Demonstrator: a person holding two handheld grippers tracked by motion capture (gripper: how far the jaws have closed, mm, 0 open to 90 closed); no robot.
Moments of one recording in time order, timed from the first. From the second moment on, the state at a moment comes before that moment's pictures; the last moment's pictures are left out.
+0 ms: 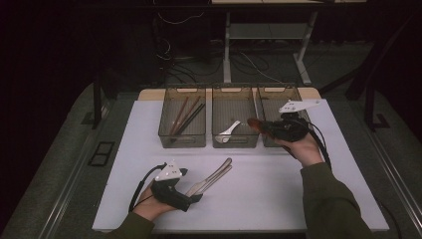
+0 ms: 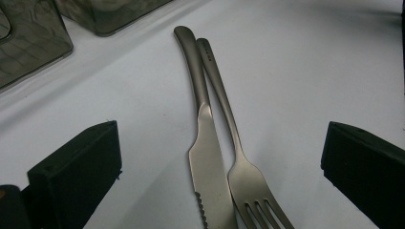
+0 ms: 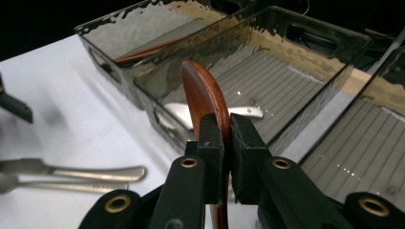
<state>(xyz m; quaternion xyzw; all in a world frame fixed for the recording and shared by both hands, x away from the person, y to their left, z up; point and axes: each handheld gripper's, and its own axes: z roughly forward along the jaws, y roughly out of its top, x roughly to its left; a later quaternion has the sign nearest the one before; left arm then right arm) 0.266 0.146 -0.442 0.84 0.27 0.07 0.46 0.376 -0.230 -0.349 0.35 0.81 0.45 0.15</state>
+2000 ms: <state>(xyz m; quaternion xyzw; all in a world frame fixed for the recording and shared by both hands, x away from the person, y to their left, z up) 0.264 0.142 -0.441 0.84 0.26 0.06 0.47 0.479 -0.121 -0.364 0.38 0.82 0.40 0.15</state>
